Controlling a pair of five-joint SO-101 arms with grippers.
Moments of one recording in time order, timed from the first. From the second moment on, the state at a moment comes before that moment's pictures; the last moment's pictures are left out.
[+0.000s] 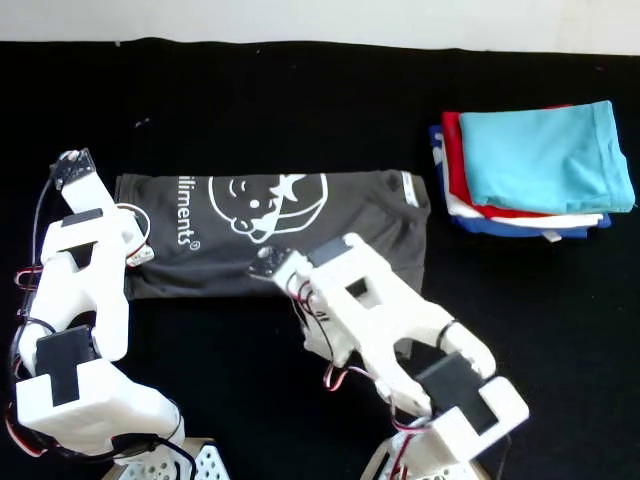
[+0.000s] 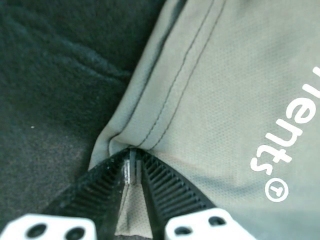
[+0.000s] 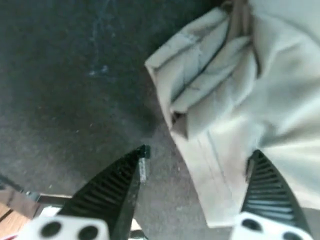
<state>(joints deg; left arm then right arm) -24.7 7.2 34.0 37.3 -20.5 -39.4 3.6 34.2 72.1 25.5</state>
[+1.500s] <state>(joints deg) -24.6 7.2 34.0 37.3 -20.5 -21.9 42.9 -45.7 94.3 27.0</state>
